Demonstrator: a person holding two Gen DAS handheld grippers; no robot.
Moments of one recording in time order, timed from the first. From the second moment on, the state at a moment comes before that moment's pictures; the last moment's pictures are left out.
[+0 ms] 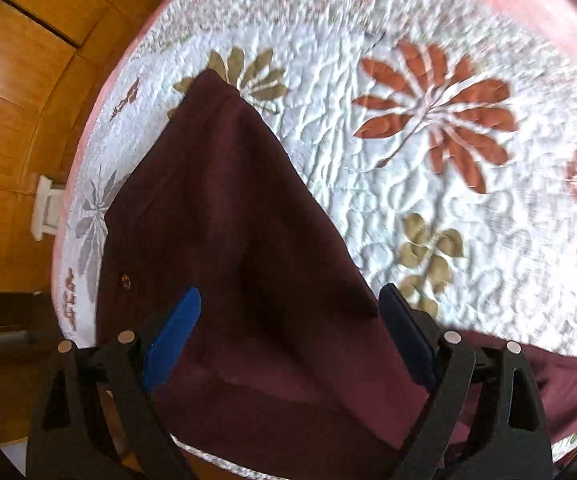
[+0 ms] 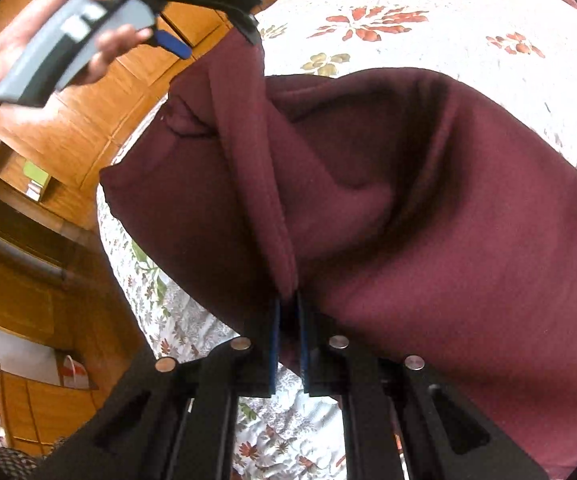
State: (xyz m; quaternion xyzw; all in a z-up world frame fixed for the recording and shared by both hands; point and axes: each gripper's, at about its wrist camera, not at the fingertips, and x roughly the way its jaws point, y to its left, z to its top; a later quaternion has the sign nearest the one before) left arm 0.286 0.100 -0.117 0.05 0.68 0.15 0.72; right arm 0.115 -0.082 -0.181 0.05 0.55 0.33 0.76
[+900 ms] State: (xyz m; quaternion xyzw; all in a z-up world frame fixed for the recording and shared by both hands) left arm 0.115 0.171 -0.050 -0.12 0.49 0.15 0.85; right arm 0.119 -0.107 -0.167 0.08 0.55 0.33 0.77
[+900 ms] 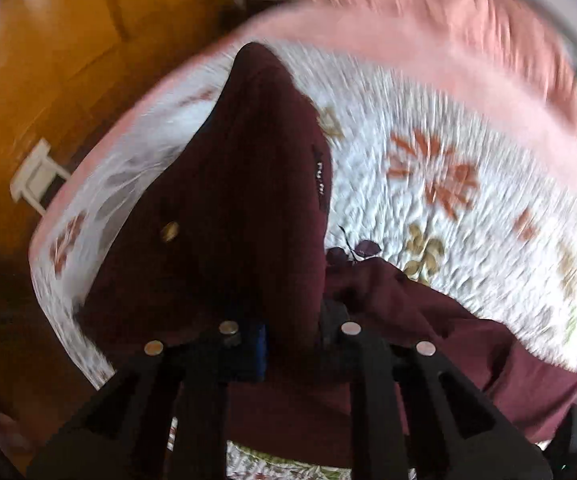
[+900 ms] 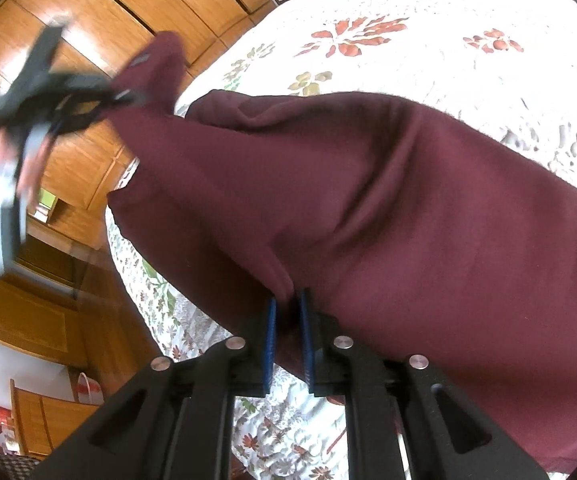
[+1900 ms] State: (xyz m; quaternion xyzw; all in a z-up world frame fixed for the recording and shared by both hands) left arm 0.040 0.087 -0.155 -0.38 0.55 -0.07 0.74; right arm 0.030 -0.337 -0.120 0.26 0.52 0.10 0.81
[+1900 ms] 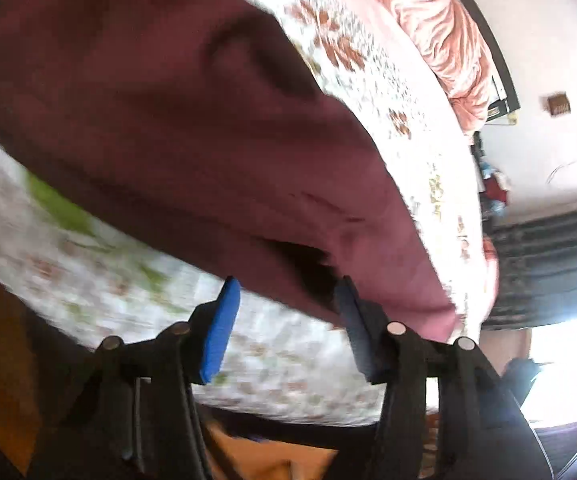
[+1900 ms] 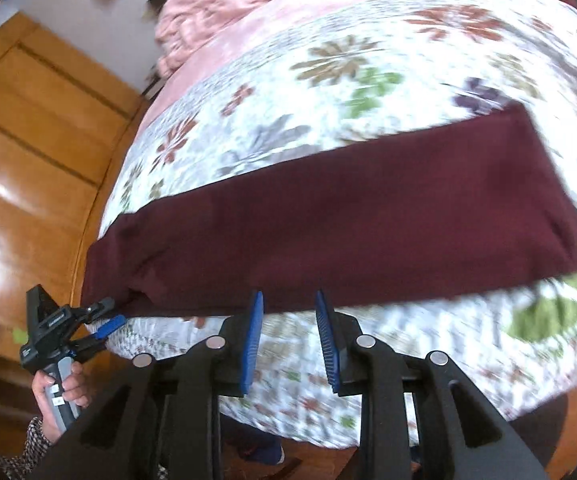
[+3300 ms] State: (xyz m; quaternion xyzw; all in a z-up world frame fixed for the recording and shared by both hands) left arm 0.070 -0.052 -0.141 -0.09 0.54 -0.09 0.83; right arm 0.009 -0.483 -0.189 0.45 0.46 -0.05 0.76
